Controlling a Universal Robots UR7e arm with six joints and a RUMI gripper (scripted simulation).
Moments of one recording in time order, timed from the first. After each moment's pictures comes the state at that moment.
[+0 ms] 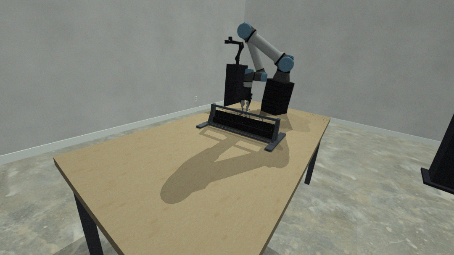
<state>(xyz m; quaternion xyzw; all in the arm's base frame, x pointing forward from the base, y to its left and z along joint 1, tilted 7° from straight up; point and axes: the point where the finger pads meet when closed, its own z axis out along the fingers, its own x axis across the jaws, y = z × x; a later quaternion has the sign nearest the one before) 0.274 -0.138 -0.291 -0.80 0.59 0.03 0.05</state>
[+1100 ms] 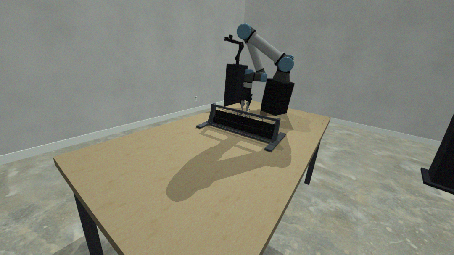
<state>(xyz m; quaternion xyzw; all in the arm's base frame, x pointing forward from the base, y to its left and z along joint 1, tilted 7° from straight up) 0.274 -0.138 -0.294 -0.80 0.59 0.03 0.05</state>
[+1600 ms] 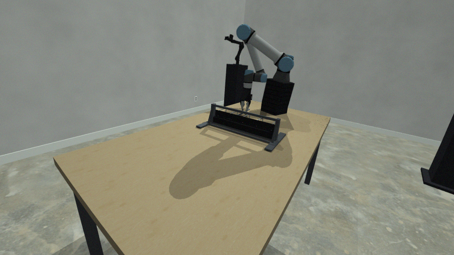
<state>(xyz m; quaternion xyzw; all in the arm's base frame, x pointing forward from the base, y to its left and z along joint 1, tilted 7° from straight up) 0.274 -0.137 -0.299 -0.80 0.59 0.03 0.05</state>
